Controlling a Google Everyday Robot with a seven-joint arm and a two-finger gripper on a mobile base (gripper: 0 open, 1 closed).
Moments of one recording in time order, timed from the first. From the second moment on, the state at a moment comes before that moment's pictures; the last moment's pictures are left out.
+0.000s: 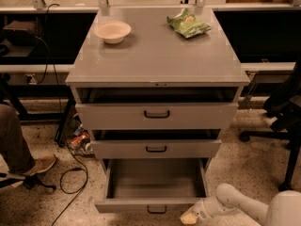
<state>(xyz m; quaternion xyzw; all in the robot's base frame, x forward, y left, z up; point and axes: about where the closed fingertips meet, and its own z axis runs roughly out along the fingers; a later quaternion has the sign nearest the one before) 0.419 -0.172 0.160 -0.35 0.86 0.36 0.10</state>
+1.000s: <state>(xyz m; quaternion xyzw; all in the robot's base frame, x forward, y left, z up) 0.480 -0.145 0.162 -0.40 0.83 0.35 0.18</state>
